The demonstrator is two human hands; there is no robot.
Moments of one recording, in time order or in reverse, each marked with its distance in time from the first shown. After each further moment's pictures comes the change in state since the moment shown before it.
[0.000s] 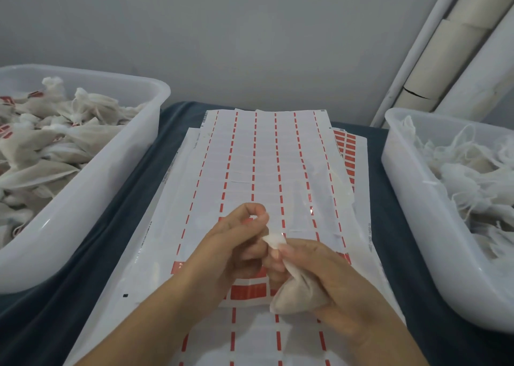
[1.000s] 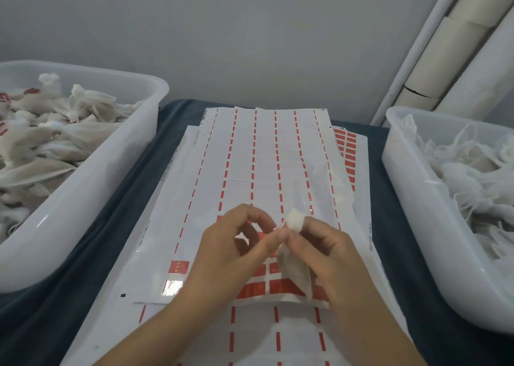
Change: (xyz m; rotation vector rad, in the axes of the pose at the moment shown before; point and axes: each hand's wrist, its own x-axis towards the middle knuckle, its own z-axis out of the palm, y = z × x) left_hand 0.003 -0.016 0.008 0.676 0.339 0.446; right_hand 0.007 0.002 0.002 -0.525 0.385 -0.386
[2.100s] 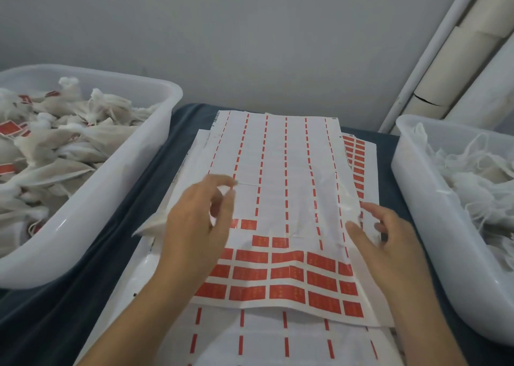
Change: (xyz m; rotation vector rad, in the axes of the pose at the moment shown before) left_hand 0.019 -0.008 -0.036 0.441 0.288 0.102; right_hand 0.016 0.010 -0.049 -0.549 0.442 0.170
